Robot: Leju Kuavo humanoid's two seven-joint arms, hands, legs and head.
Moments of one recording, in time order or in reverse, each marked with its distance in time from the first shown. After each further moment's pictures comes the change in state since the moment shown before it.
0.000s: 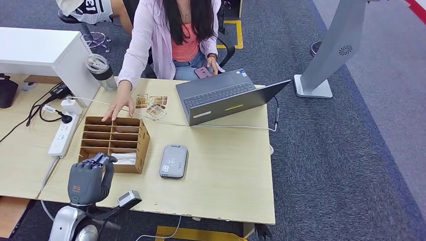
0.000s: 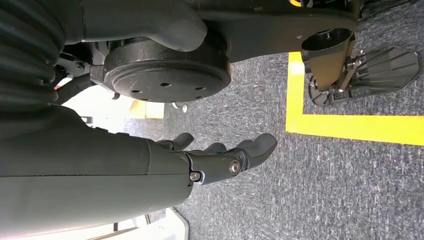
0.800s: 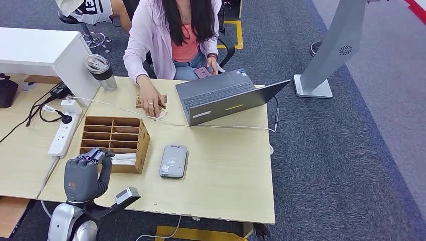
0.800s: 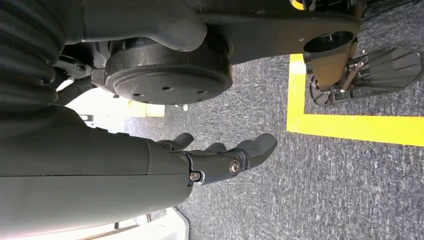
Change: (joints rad) left arm -0.008 -0.033 0.033 -0.057 0.022 0.000 -0.043; right arm -0.003 0.009 0.021 0.000 -0.006 -0.009 0.004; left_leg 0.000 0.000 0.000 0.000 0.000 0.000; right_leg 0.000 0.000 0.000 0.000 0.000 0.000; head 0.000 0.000
